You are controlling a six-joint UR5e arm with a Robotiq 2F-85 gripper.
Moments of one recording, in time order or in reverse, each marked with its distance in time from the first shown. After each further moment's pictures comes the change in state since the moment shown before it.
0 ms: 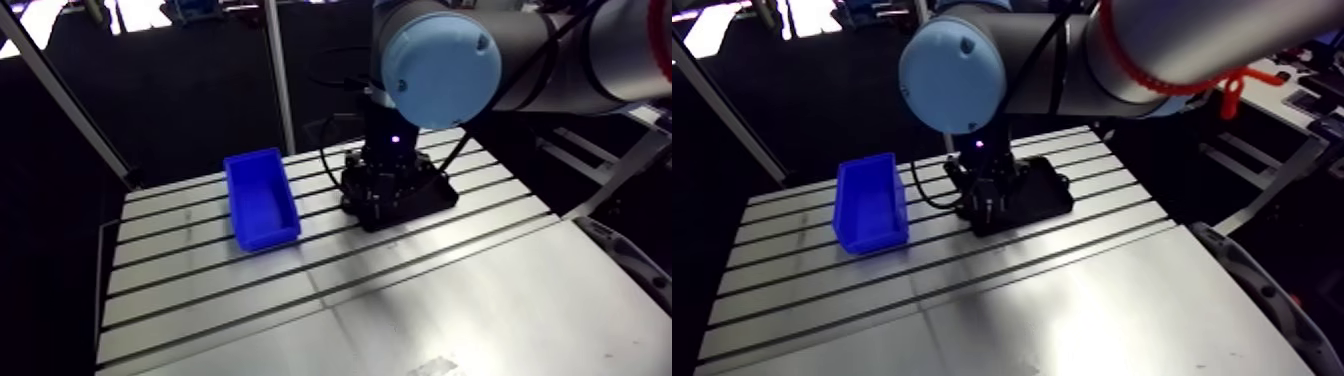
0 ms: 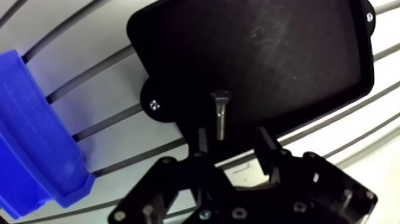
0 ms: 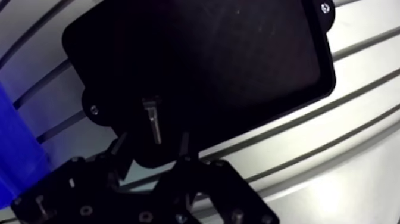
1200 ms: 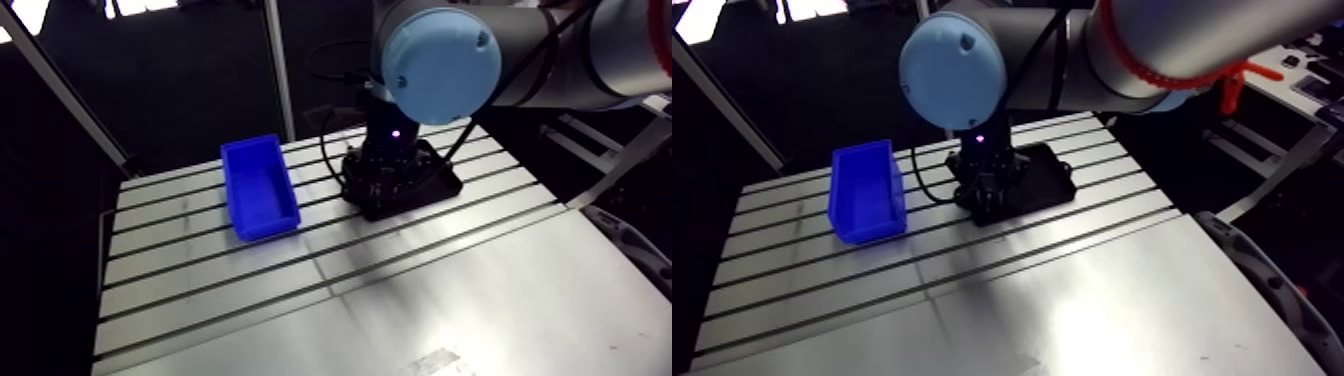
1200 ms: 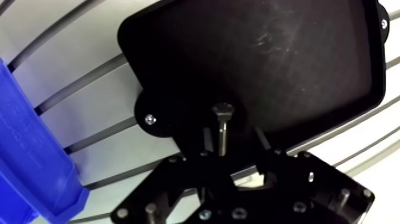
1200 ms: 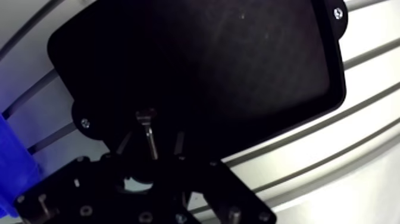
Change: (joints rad) arm 0.001 0.046 -0.009 -0.016 -0.006 -0.003
